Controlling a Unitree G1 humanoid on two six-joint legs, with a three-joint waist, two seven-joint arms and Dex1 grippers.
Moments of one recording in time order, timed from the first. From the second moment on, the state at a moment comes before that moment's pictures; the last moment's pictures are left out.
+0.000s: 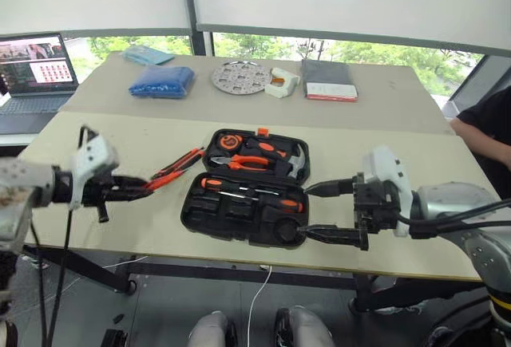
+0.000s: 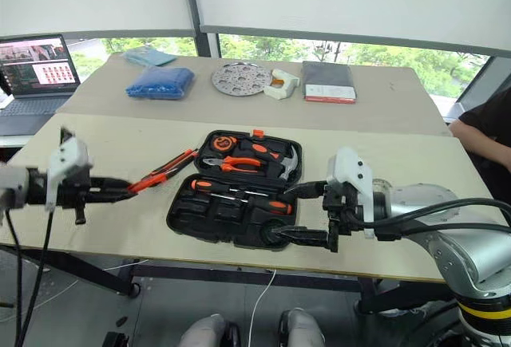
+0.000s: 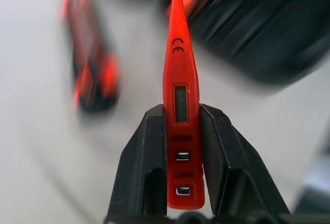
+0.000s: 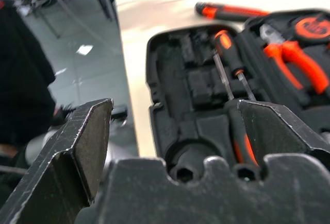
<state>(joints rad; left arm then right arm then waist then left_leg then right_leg) -0.52 1.08 0.07 0.06 -0.37 0.36 -1.43 -0.34 -0.88 -0.09 -0.62 0.80 0.88 0.94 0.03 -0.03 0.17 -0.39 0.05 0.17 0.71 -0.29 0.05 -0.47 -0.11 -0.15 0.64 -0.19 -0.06</state>
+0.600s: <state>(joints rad) -0.97 0.69 -0.43 0.75 -0.06 -0.22 -1.61 -0.28 -0.88 -0.12 -0.69 0.81 0.88 0.83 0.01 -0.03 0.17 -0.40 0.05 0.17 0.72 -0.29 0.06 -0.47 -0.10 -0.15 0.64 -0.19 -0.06</state>
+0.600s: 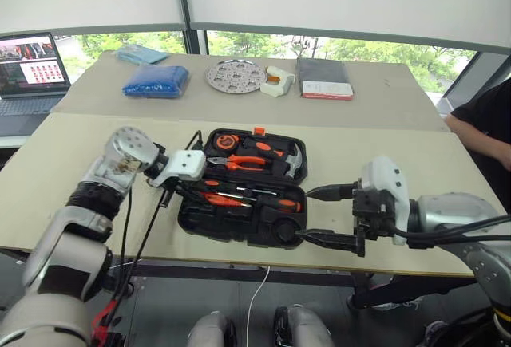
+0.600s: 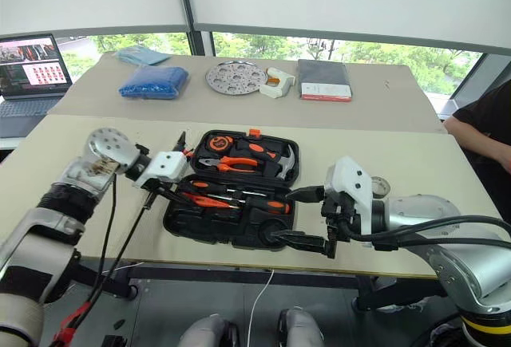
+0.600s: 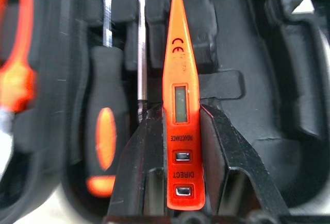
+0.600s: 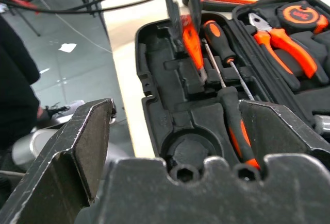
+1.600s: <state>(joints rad) -0.97 0.71 -0.40 0.63 -0.25 0.11 -1.58 -0.25 -0.88 -0.11 -0.70 0.81 0.86 0.81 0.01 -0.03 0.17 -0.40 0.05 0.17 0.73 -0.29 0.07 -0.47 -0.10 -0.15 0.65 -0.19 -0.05</state>
